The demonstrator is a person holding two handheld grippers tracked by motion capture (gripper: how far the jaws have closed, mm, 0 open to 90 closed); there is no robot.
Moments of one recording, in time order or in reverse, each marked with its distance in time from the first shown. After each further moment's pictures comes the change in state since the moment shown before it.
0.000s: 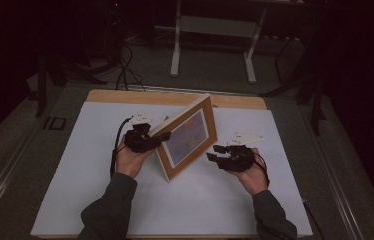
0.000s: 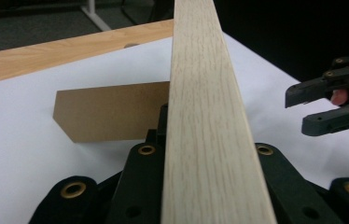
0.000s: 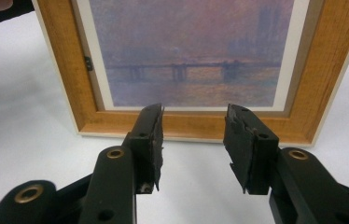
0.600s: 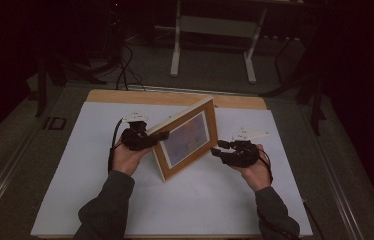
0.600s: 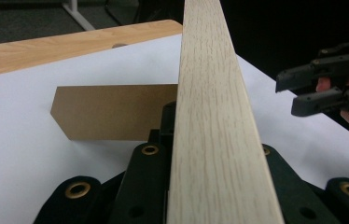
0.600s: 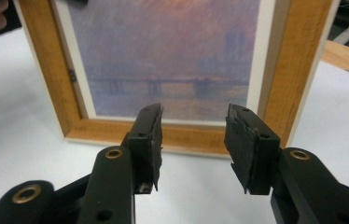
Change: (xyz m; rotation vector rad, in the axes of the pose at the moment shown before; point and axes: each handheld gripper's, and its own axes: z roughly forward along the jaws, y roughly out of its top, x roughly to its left) left arm 0.014 -0.001 -0.003 -0.007 -0.076 -0.031; right arm -0.011 0.007 -0.009 -0.033 -0.023 0.037
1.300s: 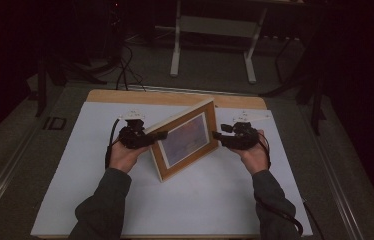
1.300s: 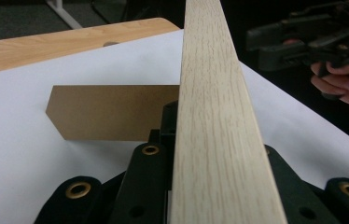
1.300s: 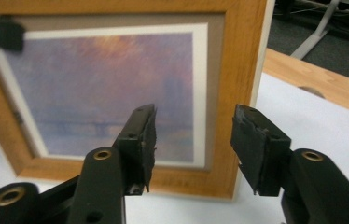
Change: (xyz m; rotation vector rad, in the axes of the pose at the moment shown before) left arm 0.011 0.001 -0.002 0.012 -0.057 0.004; right arm -0.028 0.033 0.014 -0.013 -0.085 0.033
